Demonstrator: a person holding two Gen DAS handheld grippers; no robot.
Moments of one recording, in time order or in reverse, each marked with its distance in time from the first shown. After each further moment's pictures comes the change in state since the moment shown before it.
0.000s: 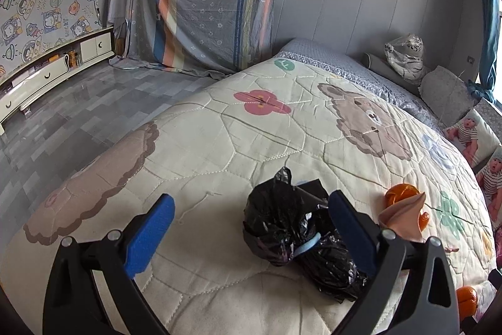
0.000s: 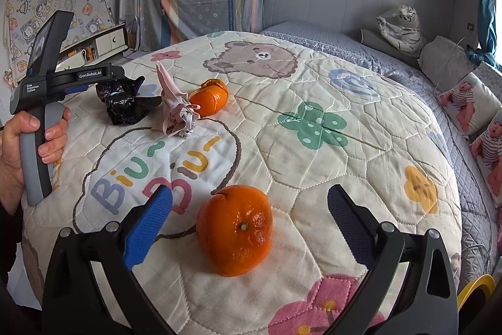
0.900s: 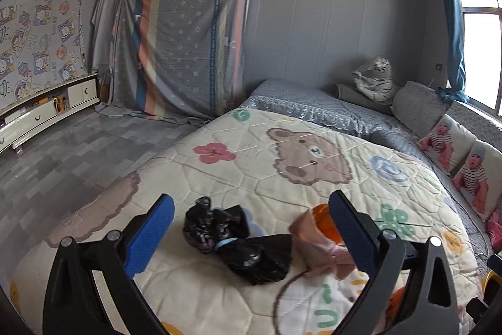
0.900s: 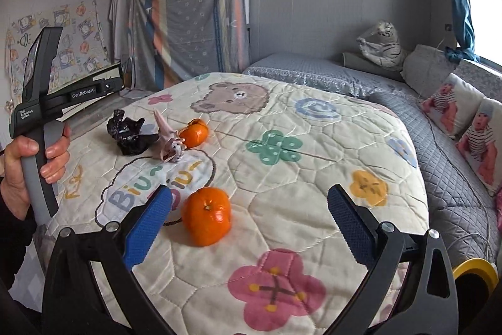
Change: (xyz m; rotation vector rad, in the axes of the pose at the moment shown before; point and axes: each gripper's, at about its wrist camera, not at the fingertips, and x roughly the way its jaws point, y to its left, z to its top) left arm -0.091 -0.048 -0.001 0.080 -0.209 -0.057; right arm -0.072 -0.032 -0.013 0.064 -0.160 -0.010
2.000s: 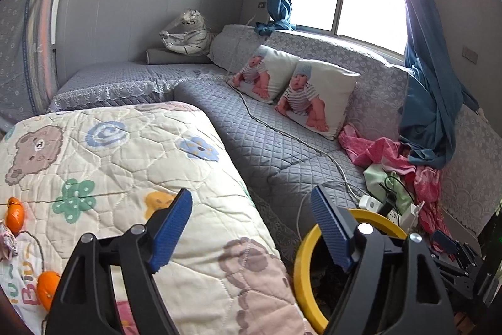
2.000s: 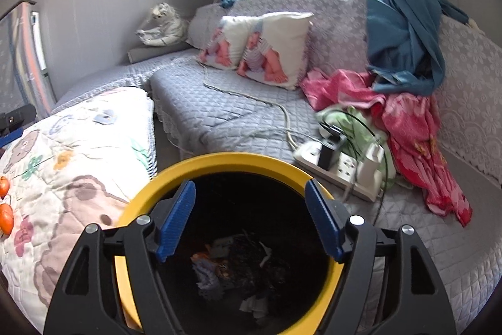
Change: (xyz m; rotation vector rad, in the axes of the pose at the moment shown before) left arm -0.087 -0.366 -0.081 0.350 0.146 -0.712; right arm -0.202 -0.249 -0.147 0.551 0.014 -0.768
